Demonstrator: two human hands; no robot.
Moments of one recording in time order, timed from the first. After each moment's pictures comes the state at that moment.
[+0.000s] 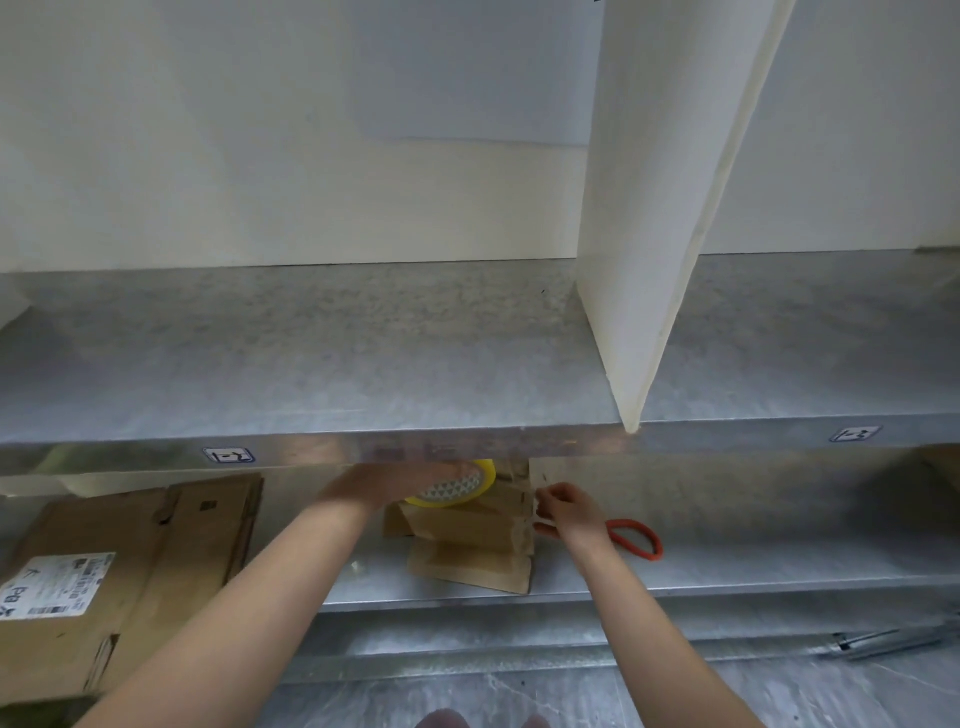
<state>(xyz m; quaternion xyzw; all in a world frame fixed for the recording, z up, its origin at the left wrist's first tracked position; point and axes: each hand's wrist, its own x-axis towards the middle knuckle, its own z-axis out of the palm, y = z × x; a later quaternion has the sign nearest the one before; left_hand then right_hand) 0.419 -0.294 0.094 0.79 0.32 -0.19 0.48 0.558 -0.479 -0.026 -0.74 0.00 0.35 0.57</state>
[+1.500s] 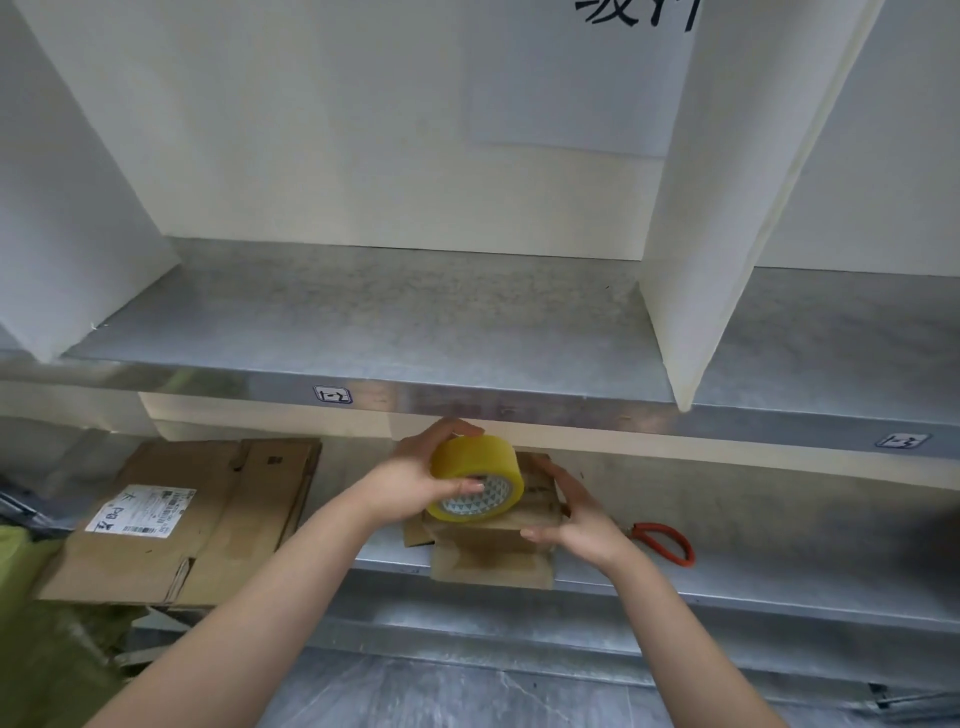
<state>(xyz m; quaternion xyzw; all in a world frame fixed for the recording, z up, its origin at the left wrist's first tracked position) 0.343 -0.309 0.109 0.85 0.23 0.05 0.48 0.523 -0.489 0.012 -0.76 -0.38 0.35 0.40</state>
